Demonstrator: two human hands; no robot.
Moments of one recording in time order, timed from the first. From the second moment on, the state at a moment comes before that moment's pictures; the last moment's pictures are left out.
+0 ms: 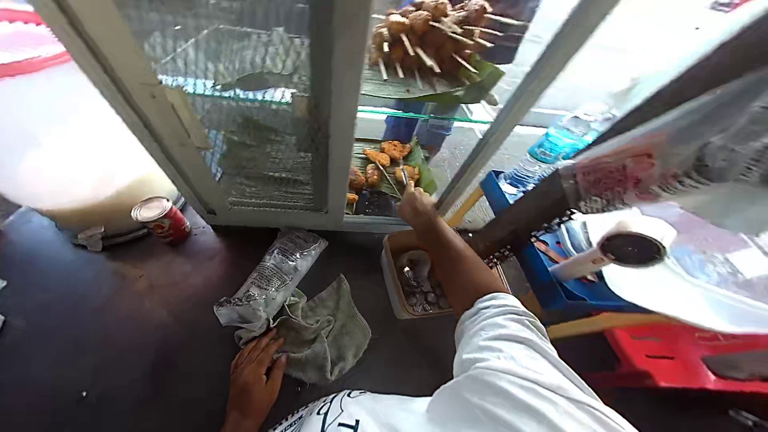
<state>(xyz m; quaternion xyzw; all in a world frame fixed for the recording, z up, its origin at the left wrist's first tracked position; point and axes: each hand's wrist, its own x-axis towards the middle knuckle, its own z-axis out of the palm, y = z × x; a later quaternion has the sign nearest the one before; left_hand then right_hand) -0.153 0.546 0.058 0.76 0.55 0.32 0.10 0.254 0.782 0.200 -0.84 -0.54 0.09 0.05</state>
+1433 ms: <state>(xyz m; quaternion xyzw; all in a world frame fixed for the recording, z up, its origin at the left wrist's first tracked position) -0.319 0.559 0.091 0.73 0.67 0.09 0.10 0.163 0.319 0.346 -0.62 -0.72 0.09 0.29</state>
